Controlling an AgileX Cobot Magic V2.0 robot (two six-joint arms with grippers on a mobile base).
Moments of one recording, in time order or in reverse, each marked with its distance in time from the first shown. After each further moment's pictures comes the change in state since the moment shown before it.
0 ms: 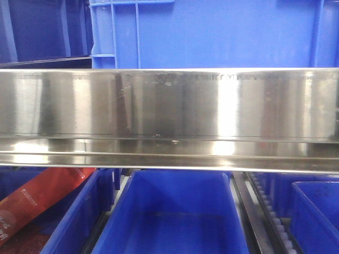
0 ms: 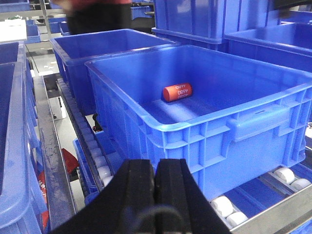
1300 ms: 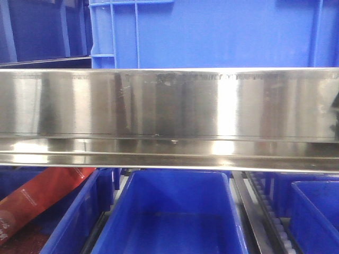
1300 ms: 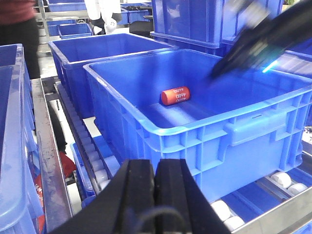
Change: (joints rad) left arm 0.000 0.000 0.000 -0.010 -0.011 0.000; right arm 0.002 0.152 -0.073 0.002 0.150 0.067
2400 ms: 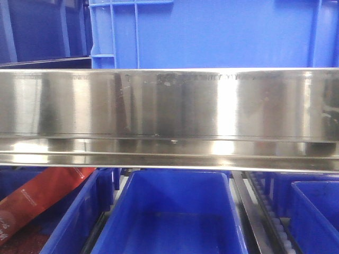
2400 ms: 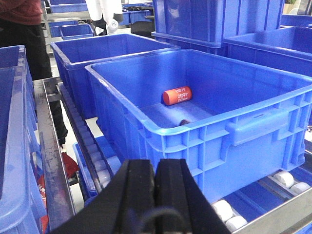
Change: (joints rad) left arm 0.000 0.000 0.000 0.011 0.000 0.000; right arm -0.030 -1.175 1.154 -0.016 -0.486 0.000
